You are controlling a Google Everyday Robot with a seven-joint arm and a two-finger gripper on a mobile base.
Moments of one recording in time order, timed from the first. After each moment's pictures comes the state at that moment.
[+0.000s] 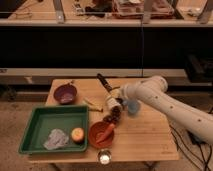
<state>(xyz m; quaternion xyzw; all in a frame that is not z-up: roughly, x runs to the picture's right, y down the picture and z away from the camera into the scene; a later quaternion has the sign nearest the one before) 0.087 0.027 0.755 0.14 -0.16 -0.69 0.70</state>
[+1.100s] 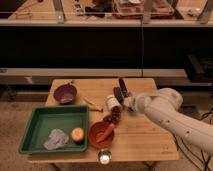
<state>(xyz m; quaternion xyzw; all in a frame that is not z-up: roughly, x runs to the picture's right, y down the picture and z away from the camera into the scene) 0.135 0.059 0.714 0.07 -0.09 -0.62 0.78</state>
